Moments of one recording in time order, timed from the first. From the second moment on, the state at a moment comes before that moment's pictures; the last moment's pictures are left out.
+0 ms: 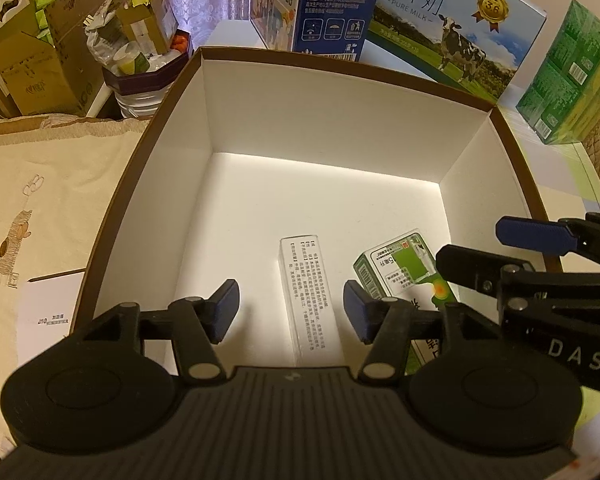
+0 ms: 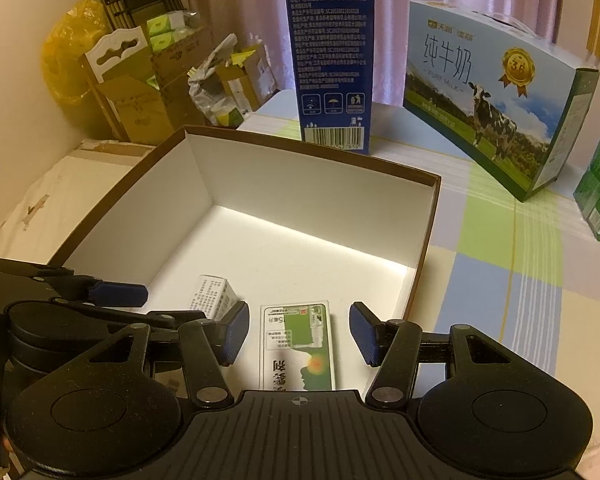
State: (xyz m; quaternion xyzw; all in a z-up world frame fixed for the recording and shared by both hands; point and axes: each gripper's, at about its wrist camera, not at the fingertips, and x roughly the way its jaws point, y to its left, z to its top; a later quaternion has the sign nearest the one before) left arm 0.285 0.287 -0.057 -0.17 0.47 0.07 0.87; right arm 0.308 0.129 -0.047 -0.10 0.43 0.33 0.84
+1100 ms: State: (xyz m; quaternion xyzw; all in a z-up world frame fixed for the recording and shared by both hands) left arm 0.221 0.272 -0.003 -0.17 0.40 0.08 0.90; right arm 0.268 0.078 -0.013 -0.01 0.41 0.37 0.84
